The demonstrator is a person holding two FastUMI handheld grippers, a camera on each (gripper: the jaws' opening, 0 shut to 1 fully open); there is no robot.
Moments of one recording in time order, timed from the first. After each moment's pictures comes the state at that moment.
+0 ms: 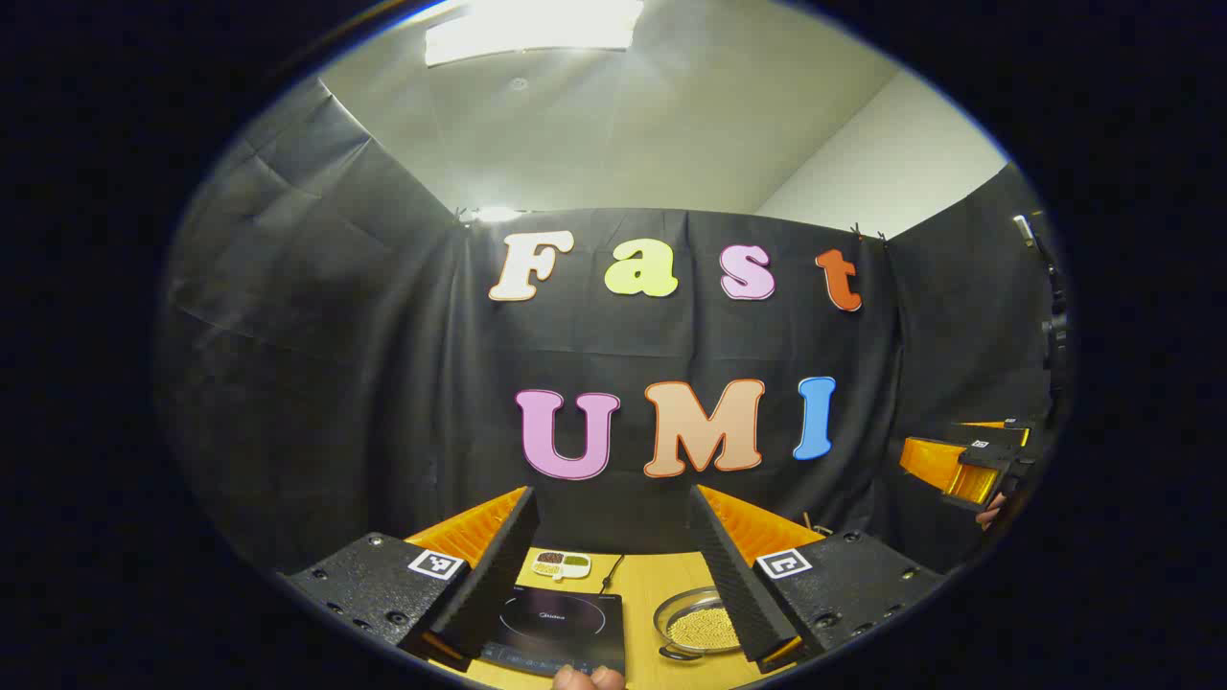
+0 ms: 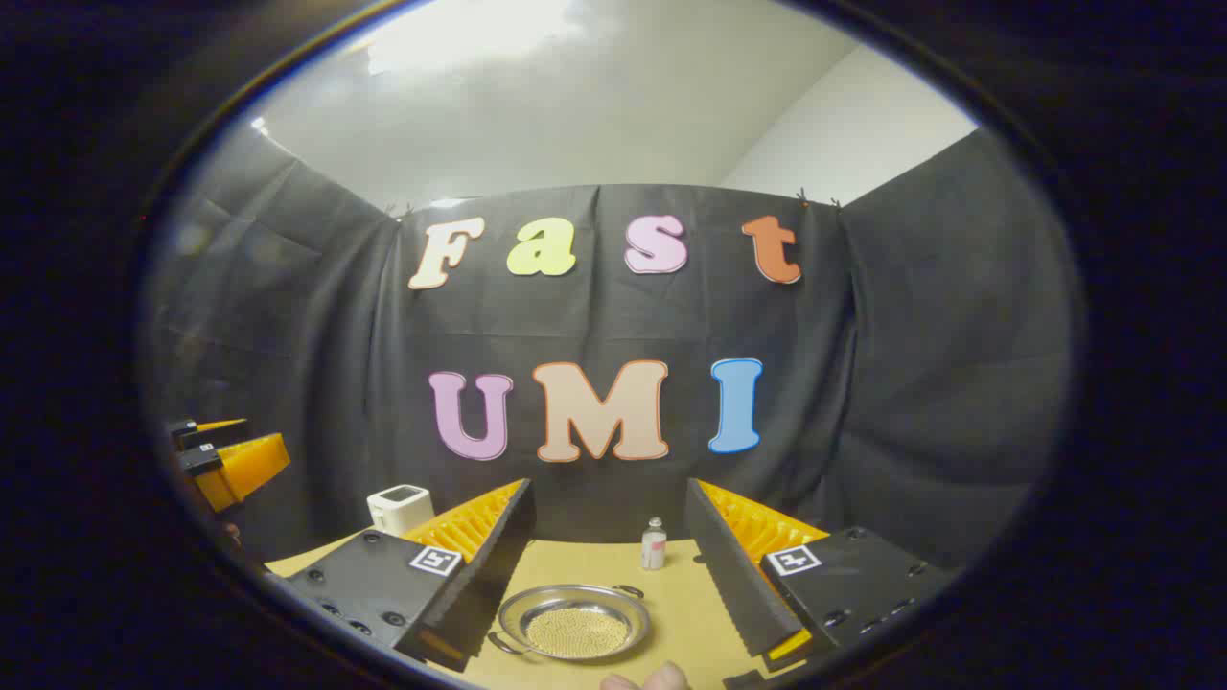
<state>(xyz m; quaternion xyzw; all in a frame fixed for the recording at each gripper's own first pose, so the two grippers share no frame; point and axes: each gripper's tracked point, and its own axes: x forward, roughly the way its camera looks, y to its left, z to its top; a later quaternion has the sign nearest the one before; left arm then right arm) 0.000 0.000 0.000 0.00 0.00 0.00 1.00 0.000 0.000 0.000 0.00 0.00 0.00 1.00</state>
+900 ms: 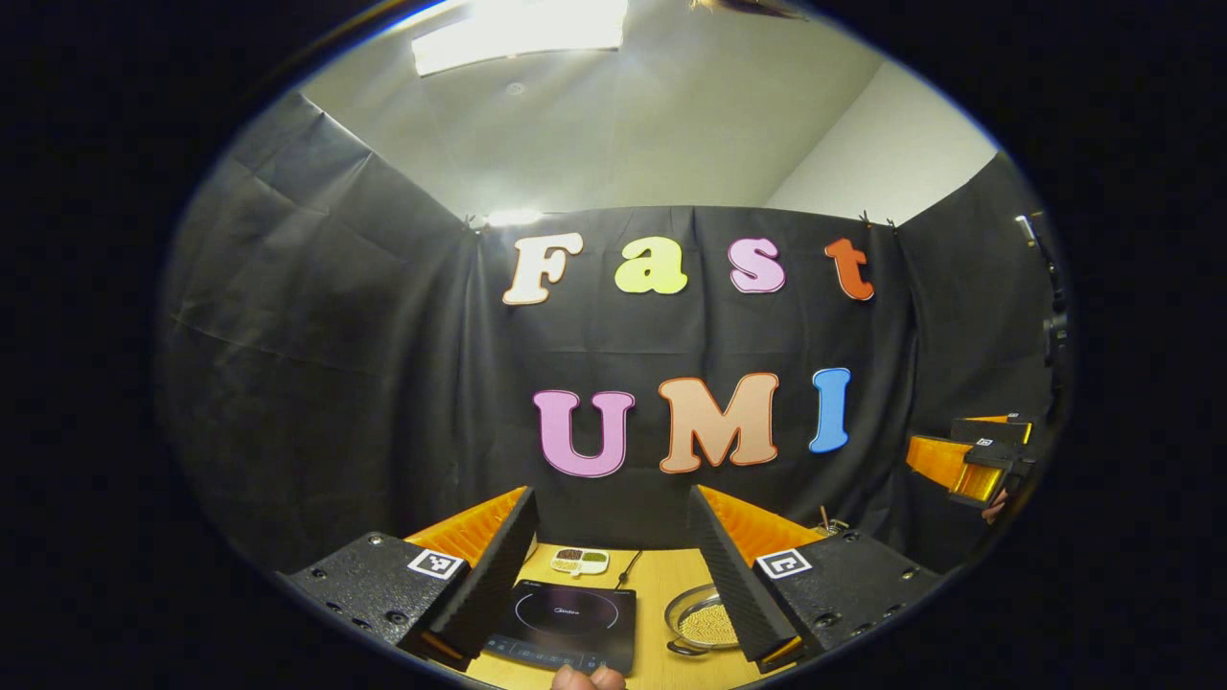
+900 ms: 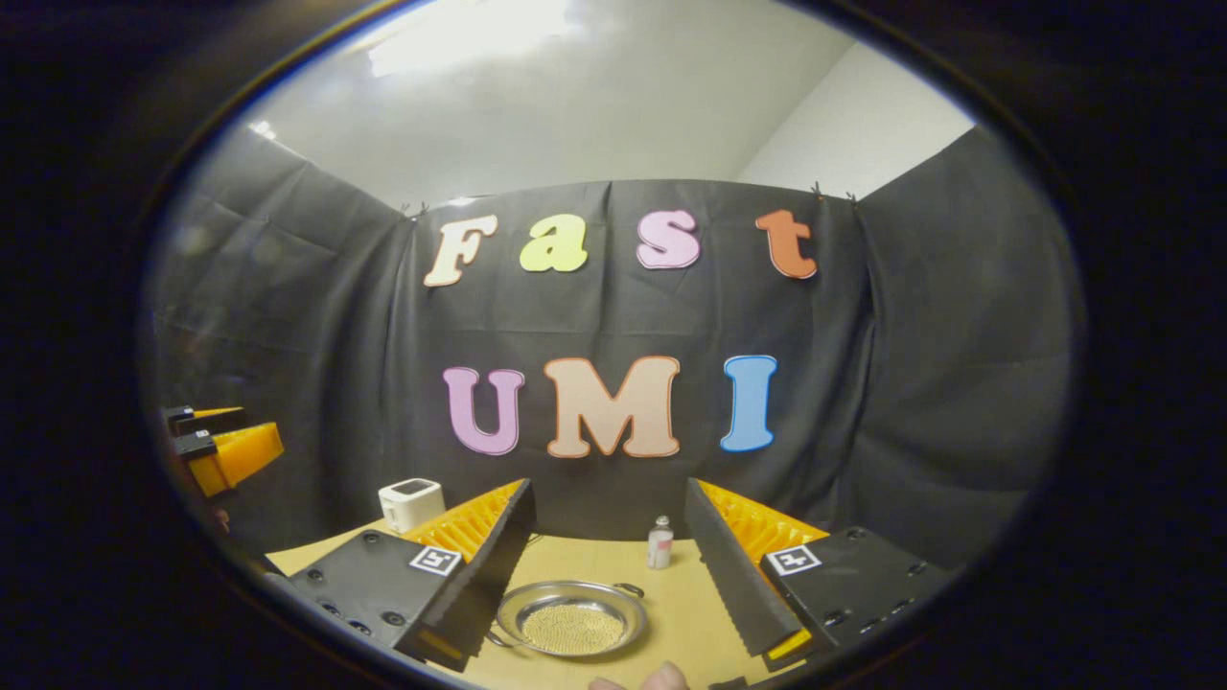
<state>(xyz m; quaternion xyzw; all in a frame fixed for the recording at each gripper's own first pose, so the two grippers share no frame) -0.011 -0.008 0.006 0.03 0.01 0.03 1.00 0.008 -0.008 0.000 0.00 0.01 0.05 1.00</state>
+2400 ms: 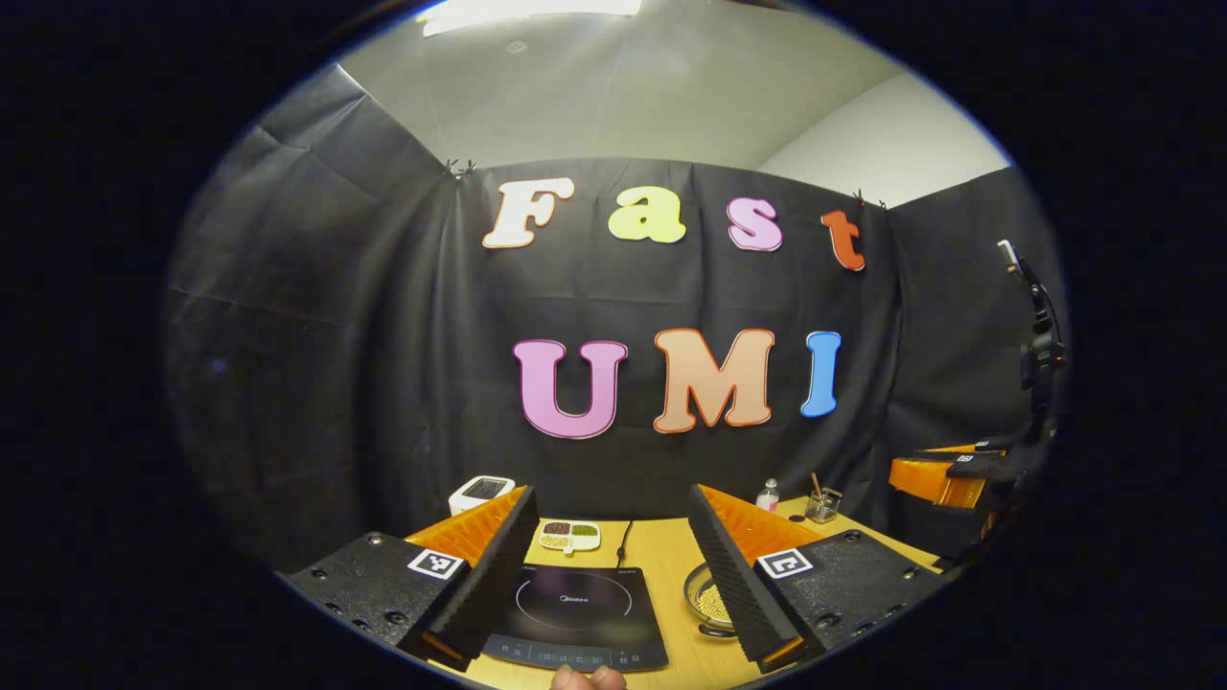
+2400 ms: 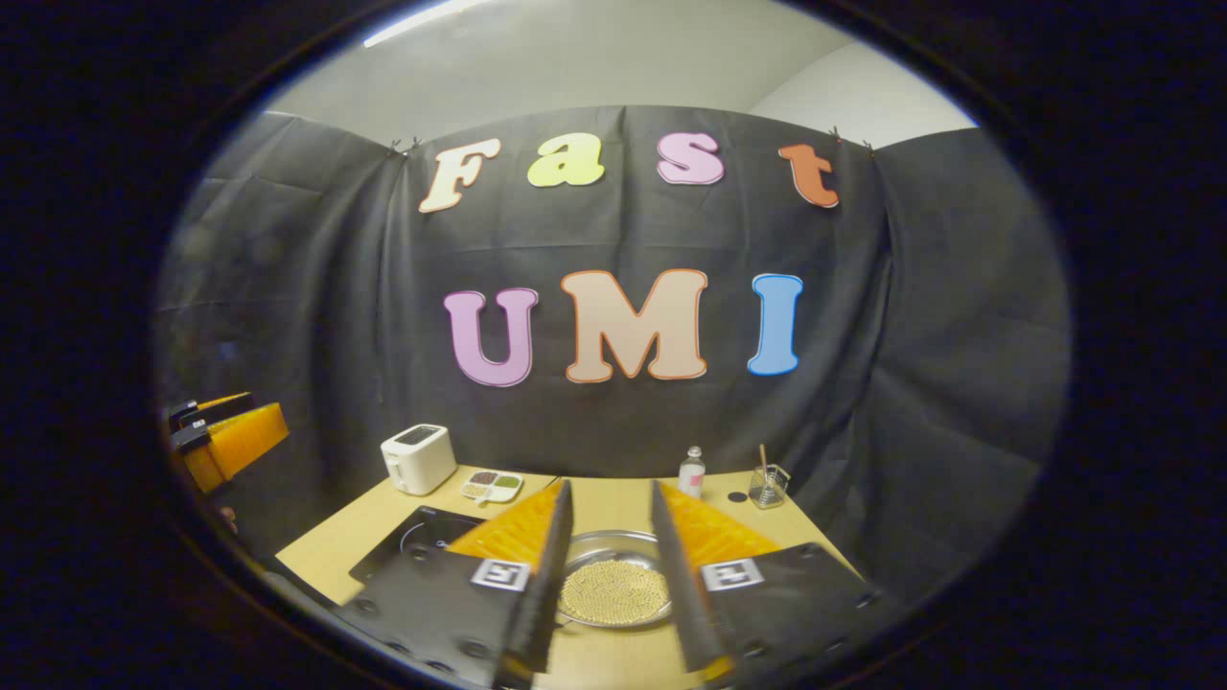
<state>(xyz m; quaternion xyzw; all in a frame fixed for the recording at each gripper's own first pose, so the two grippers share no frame) 0.039 0.057 -0.071 0.01 0.09 -0.02 1.00 0.039 0.066 -0.106 -0.01 0.13 0.01 0.99</state>
